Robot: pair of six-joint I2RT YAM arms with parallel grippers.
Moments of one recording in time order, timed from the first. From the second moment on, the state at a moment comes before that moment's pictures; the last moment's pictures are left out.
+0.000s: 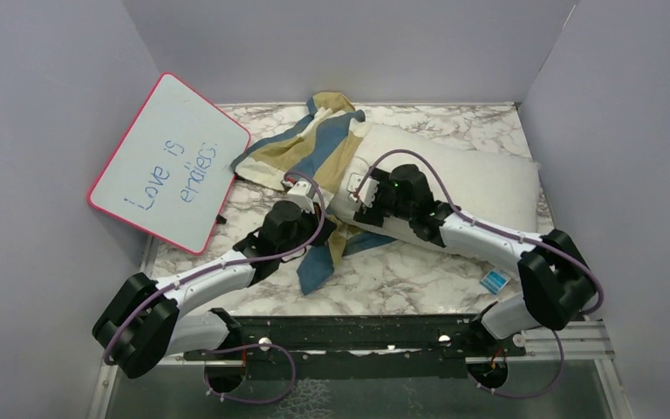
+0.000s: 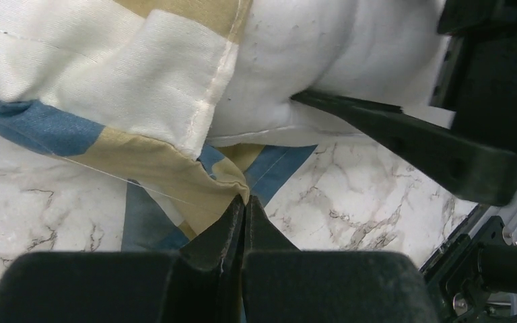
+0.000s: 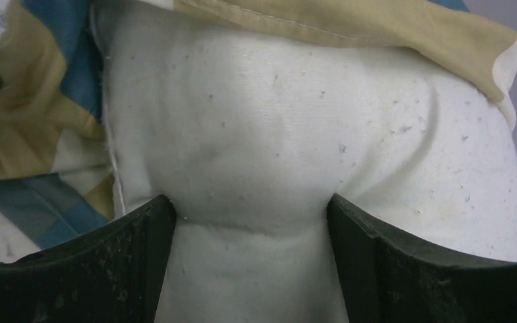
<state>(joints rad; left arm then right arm) -0.72 1.18 0.51 0.29 0.03 -0.54 0.64 1.45 0.86 0.09 -0.21 -0.74</state>
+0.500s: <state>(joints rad) -0.71 1.14 0.67 0.33 0.06 -0.51 0.63 1.55 1.08 0.27 -0.01 -0.41</state>
